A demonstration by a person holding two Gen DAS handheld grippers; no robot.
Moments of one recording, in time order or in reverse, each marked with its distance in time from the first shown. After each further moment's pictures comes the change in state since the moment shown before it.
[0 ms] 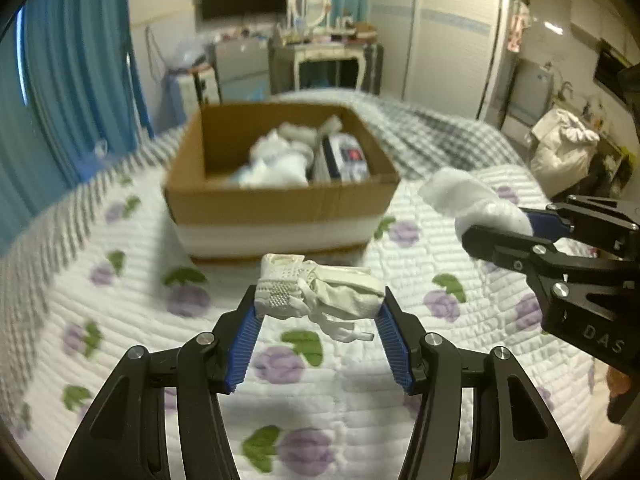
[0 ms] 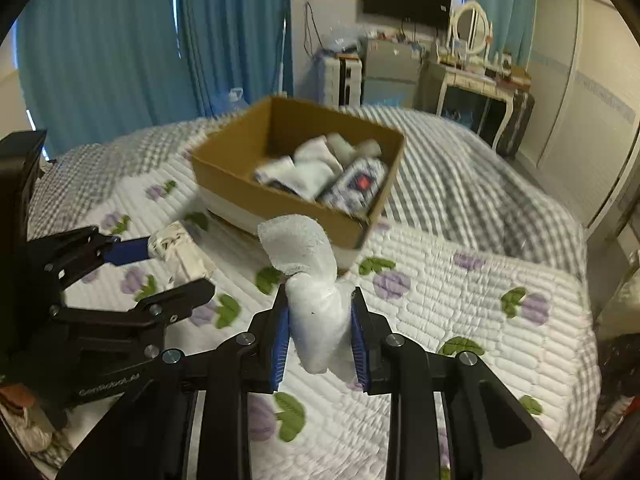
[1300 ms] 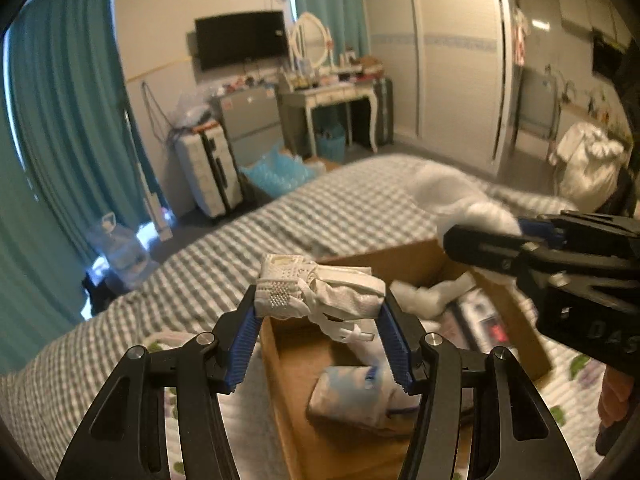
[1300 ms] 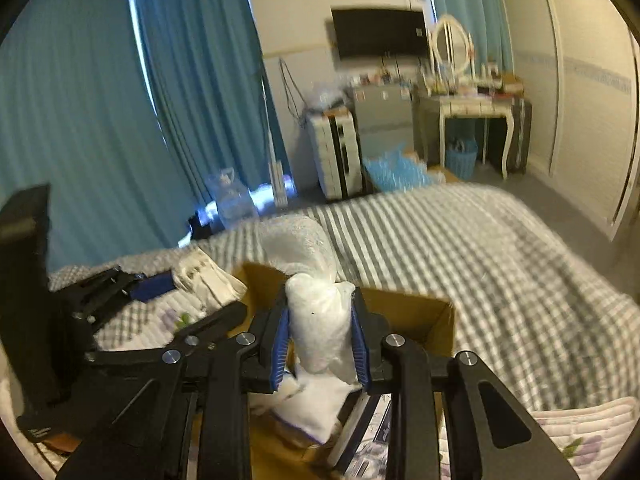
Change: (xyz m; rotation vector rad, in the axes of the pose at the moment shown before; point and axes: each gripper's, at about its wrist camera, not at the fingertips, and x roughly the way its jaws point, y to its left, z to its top) left arm 0.126 0.101 0.155 0.105 -0.114 0.071; right arm 0.130 -0.032 0.177 0.197 -0.161 0.078
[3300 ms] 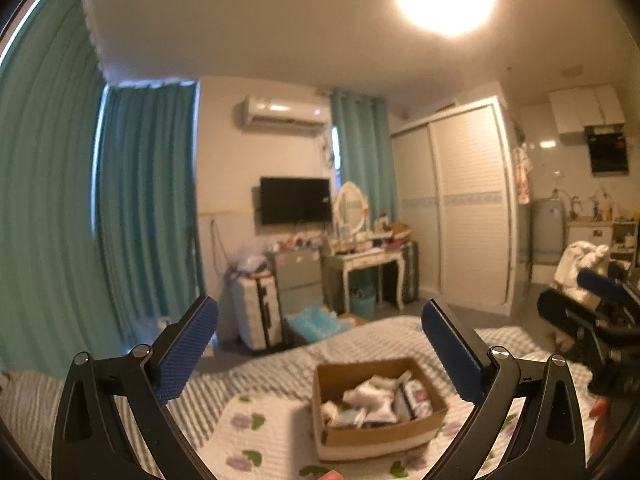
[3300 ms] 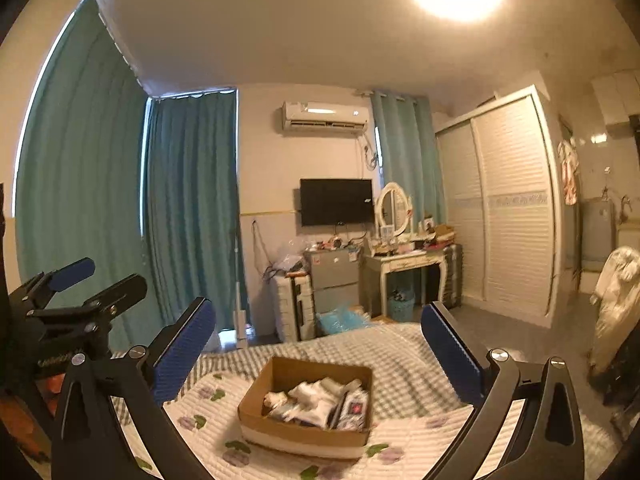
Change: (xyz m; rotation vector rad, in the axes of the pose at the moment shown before) left arm -0.313 0.010 -0.062 -0.124 -0.612 0.138; right arm -0.307 0.090 -0.115 -0.040 -0.648 -0.181
